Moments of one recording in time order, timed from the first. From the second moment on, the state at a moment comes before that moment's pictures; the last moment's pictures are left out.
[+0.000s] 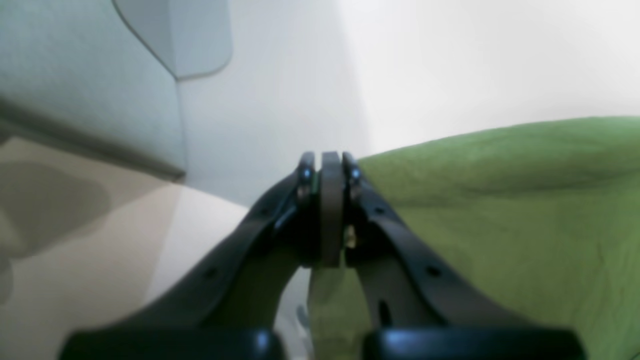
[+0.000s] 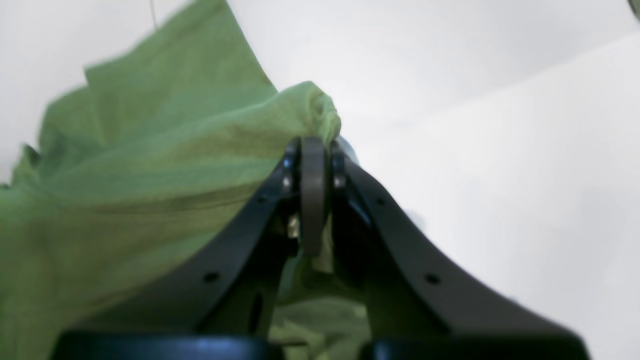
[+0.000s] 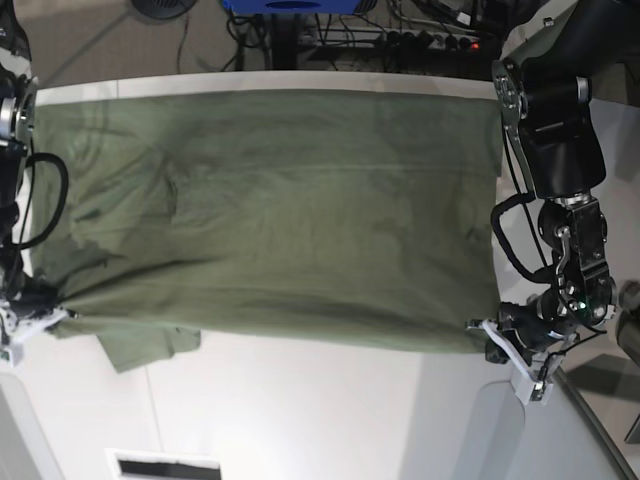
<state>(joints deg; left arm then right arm) -22.5 -14.5 -16.5 66.6 -6.2 -30.2 40.7 26.2 22.4 9.3 38.8 17.5 16.3 -25.9</state>
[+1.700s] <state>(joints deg) -18.2 -14.4 -16.1 66.2 -6.0 -30.1 40.7 32.5 18.3 9.3 42.5 -1.2 16.7 -65.1</state>
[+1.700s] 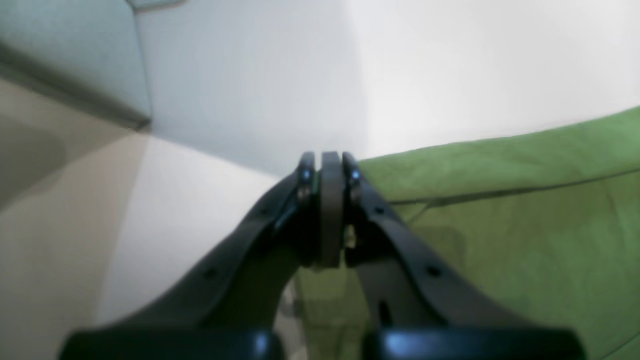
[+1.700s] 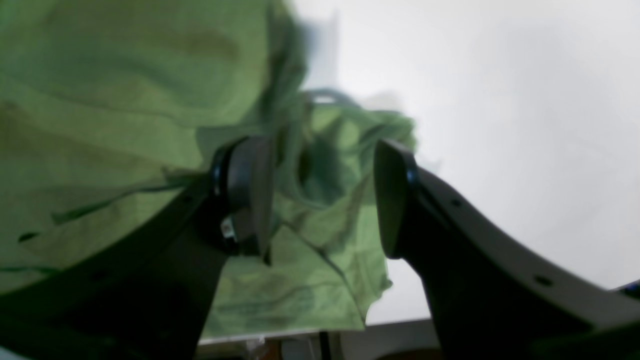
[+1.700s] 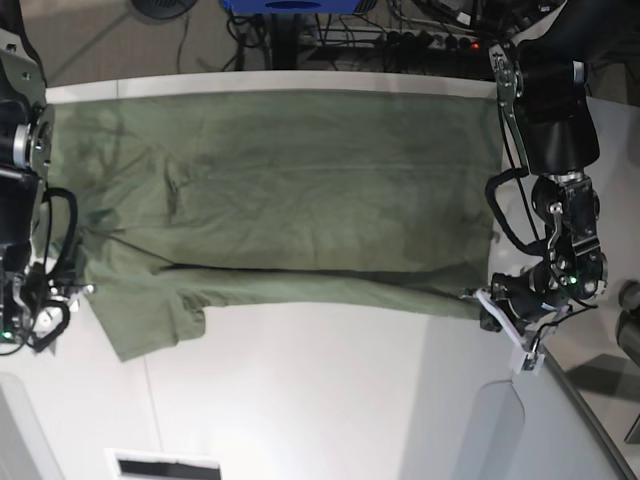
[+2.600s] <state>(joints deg) -18.1 -14.5 -16.4 66.2 -6.0 -30.1 40.6 33.9 15.9 9.3 32.0 -1.5 16.7 -55.2</state>
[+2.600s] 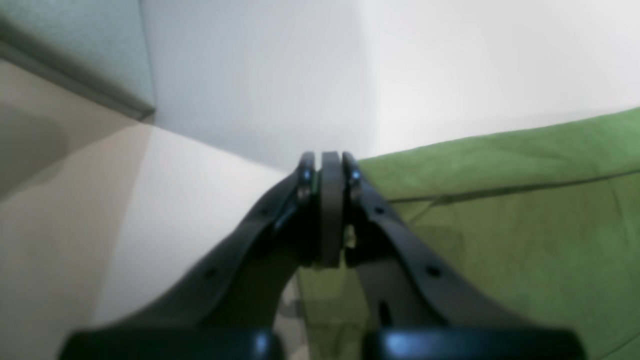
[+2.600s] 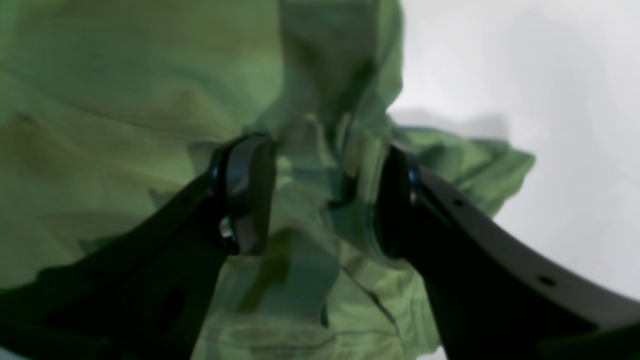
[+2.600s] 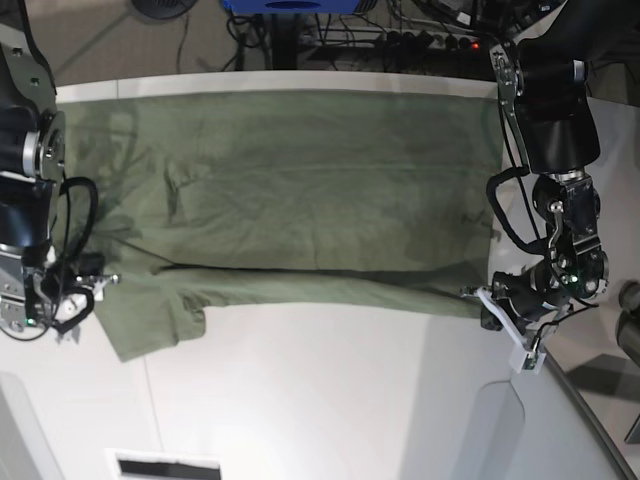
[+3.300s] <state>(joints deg) -18.1 -14.5 -16.4 66.2 -6.0 -30.1 40.6 35.8 16.3 2.4 31.9 -1.5 16.5 -55.6</state>
